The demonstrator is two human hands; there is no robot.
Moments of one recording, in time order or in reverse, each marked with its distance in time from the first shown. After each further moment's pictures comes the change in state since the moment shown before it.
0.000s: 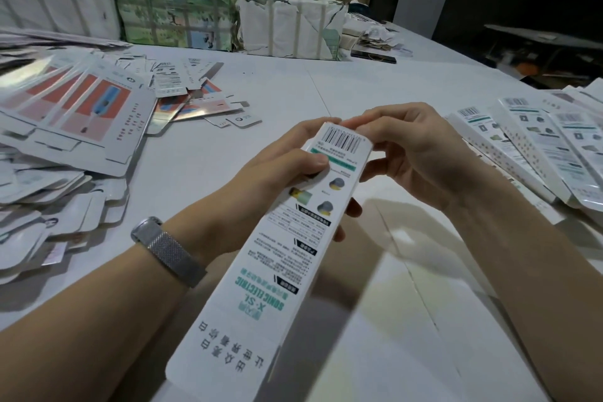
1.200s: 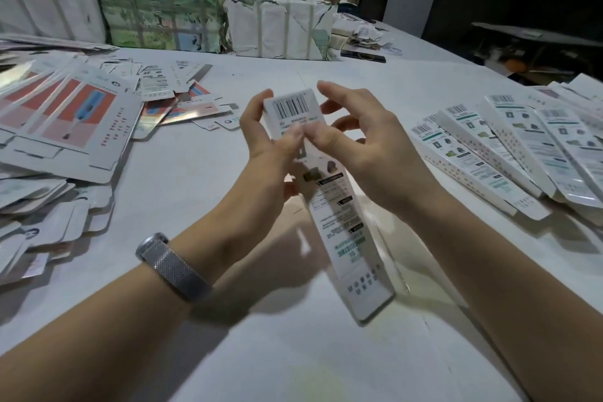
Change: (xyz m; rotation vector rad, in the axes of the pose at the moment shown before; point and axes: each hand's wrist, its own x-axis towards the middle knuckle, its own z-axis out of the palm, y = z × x) left_hand 0.014 -0.012 0.019 0.226 0.379 0.289; right_hand -0.005 0.001 0.036 -0.500 0.231 -0.172
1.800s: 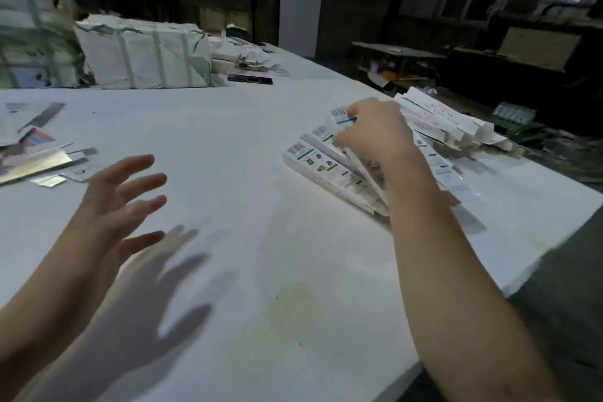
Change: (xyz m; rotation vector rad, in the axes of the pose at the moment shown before) left_hand 0.011 -0.023 -0.025 0.062 0.055 0.004; right_hand 0.016 0.059 -0.159 -0.830 0.355 0.588
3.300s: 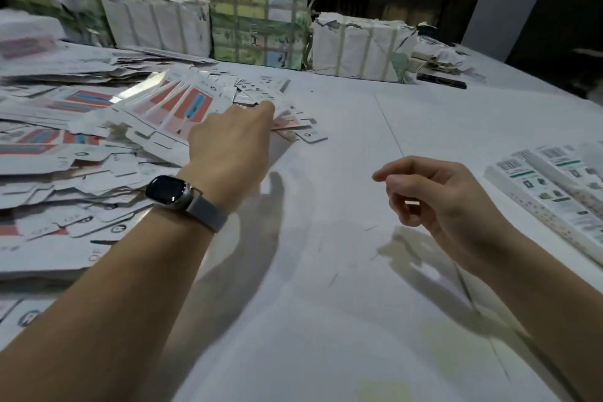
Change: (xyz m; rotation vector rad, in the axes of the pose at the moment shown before) left_hand -0.002 0.072 -0.085 1.706 0.345 -0.146; right_hand -0.121 -0.111 0.073 1.178 -0.809 -0.458
